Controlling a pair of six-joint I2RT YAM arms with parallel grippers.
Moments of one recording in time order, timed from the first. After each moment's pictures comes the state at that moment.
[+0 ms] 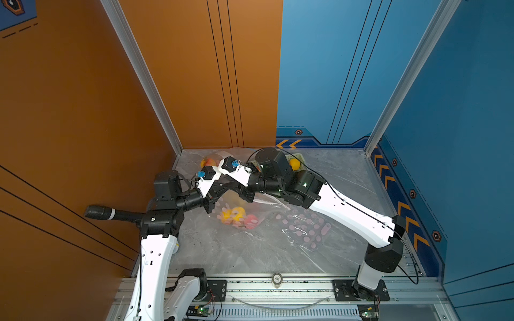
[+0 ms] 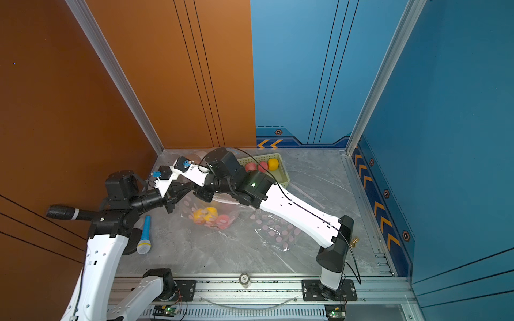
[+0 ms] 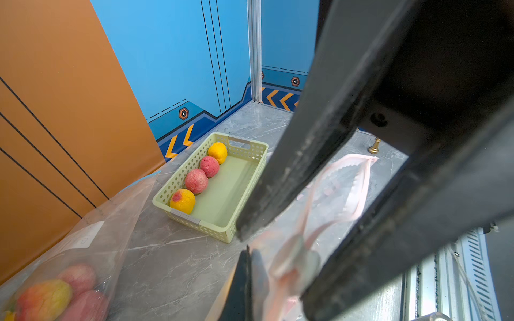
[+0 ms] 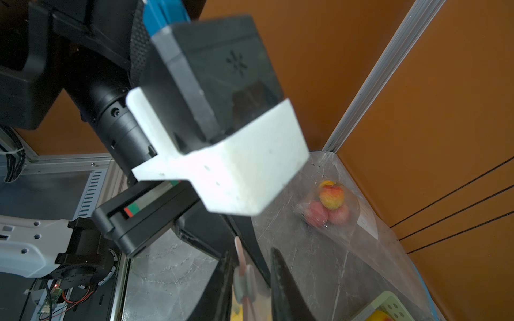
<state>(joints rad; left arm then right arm) 0.06 0.89 1.08 -0.65 0.93 0.44 1.05 1.78 2.00 -0.57 -0.20 -0.27</state>
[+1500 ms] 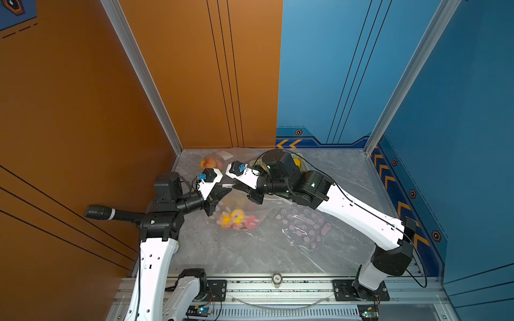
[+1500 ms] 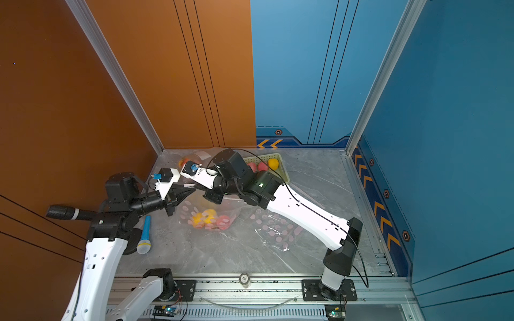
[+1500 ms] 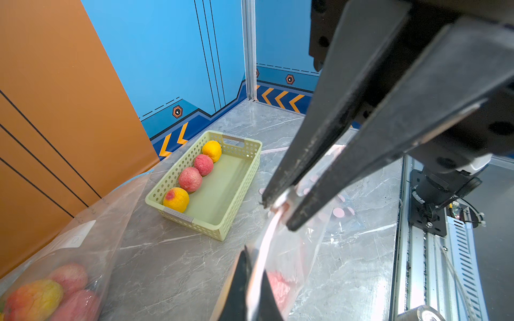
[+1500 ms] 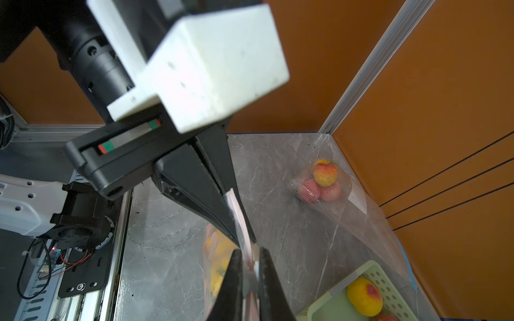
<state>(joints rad) 0.05 0.87 1.08 -0.68 0.93 0.45 1.02 1.71 1.91 -0.64 -0.19 -0.34</state>
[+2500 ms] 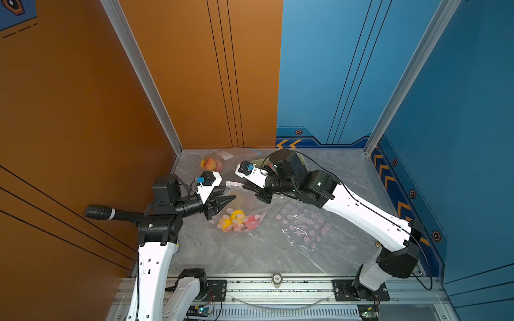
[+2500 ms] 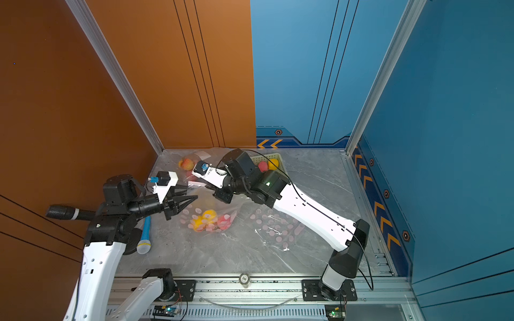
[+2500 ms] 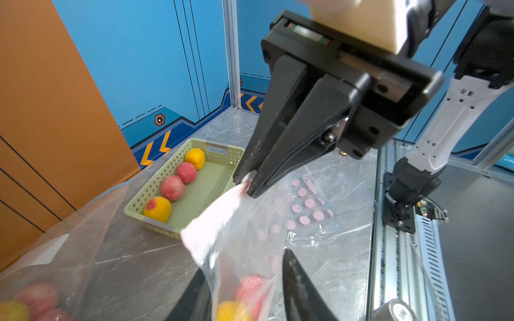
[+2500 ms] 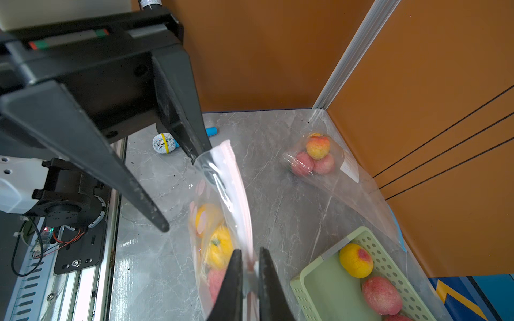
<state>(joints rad) 0.05 0.84 1.08 -0.72 1.02 0.45 0.97 1.65 1.84 -0.67 -0.19 -0.34</state>
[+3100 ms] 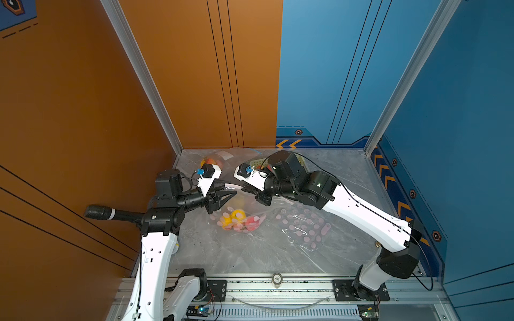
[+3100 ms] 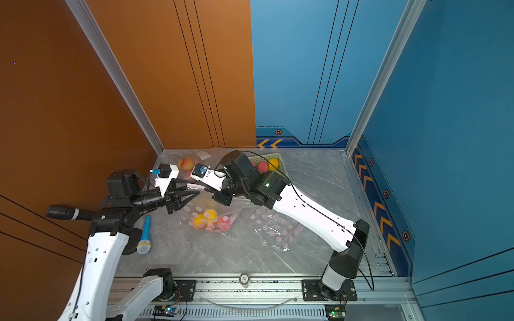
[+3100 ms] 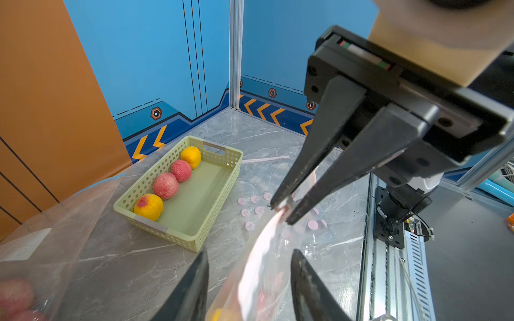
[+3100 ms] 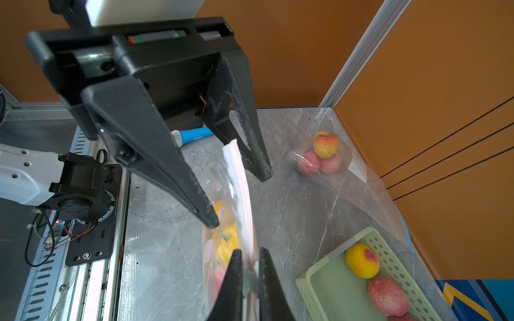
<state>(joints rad) 0.05 0.91 1.09 -0.65 1.03 0.34 0.99 1.65 1.84 -0.70 -0.19 -0.34</state>
